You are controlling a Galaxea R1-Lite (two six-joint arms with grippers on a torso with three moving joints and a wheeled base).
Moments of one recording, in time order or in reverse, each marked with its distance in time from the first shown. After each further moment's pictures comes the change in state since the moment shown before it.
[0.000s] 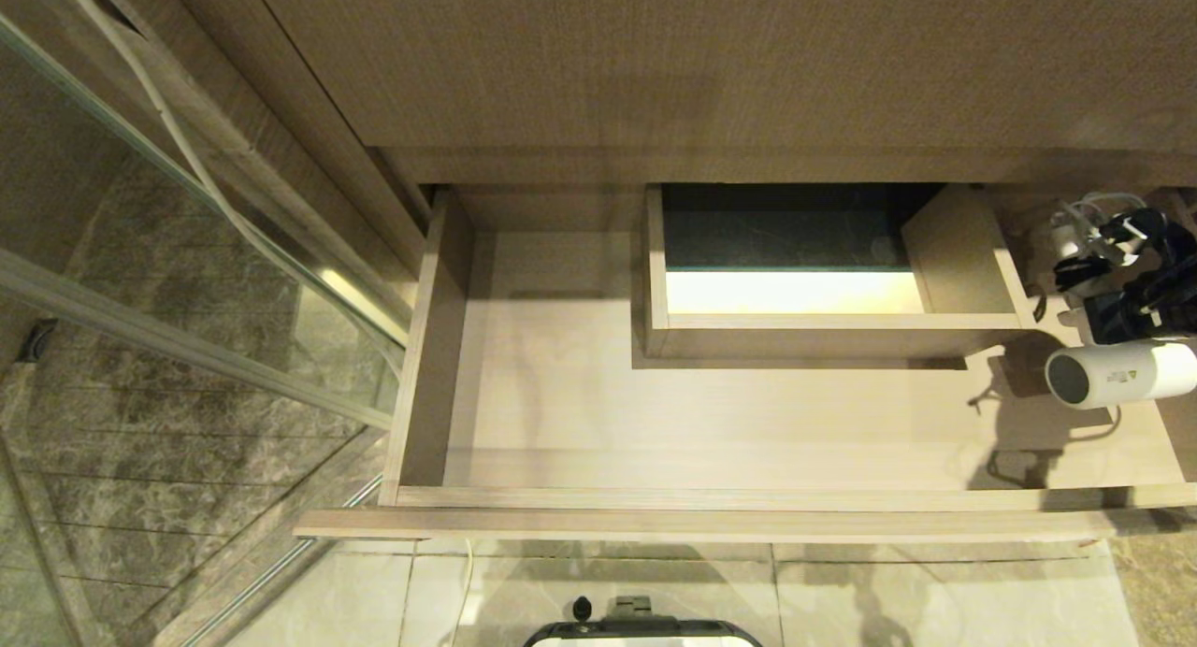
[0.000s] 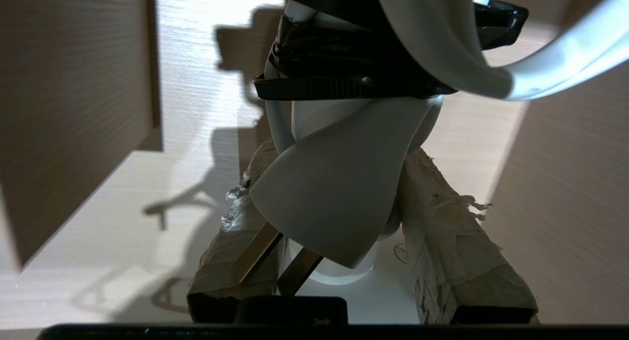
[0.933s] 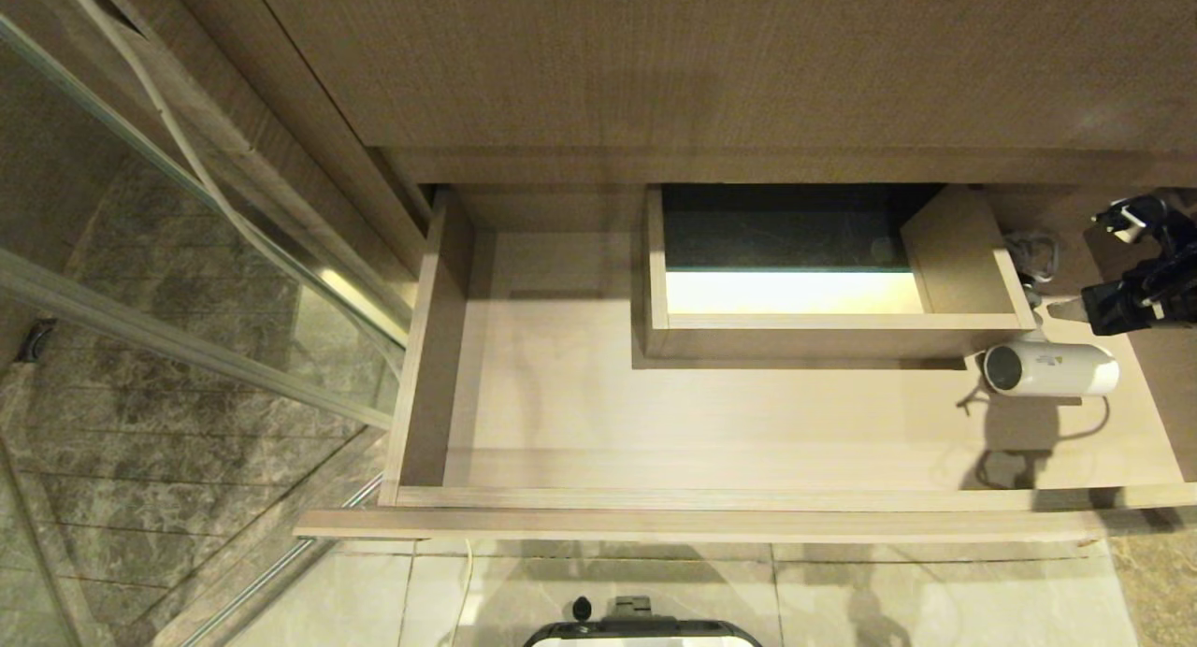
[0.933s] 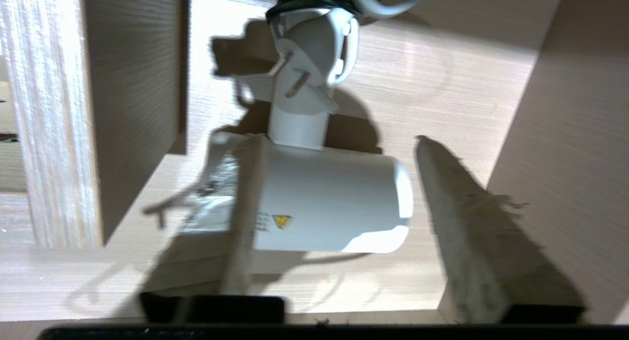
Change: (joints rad) left arm -0.001 0.000 0.000 0.000 0.001 0.000; right arm 0.028 -0.050 0.021 0.003 -0.014 -0.007
